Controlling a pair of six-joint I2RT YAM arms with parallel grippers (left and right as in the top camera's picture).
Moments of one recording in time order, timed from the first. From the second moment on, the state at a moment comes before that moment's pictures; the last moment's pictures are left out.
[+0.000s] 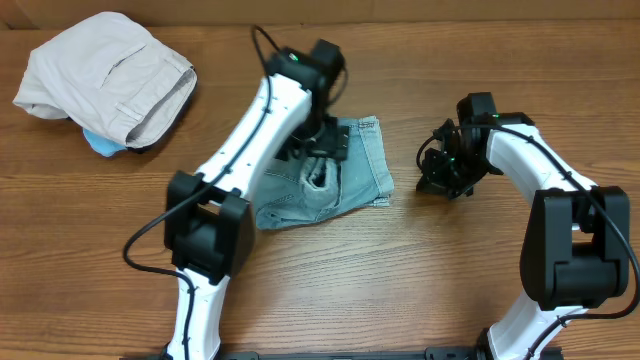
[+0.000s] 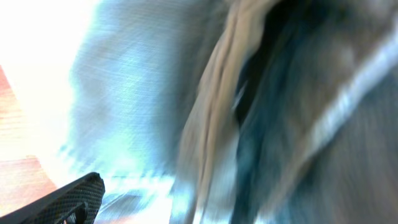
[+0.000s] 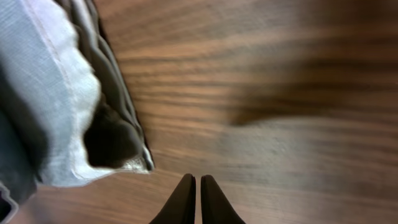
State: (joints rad) left arm -0.44 2.21 2.10 -1.48 0.10 -0.39; right arm 0.04 1.91 1.25 -0.91 -0.42 0.21
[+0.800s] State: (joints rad) left arm -0.34 2.21 2.15 -1.44 0.23 -0.33; right arm 0.08 1.72 1.33 -0.89 -0.67 0.10
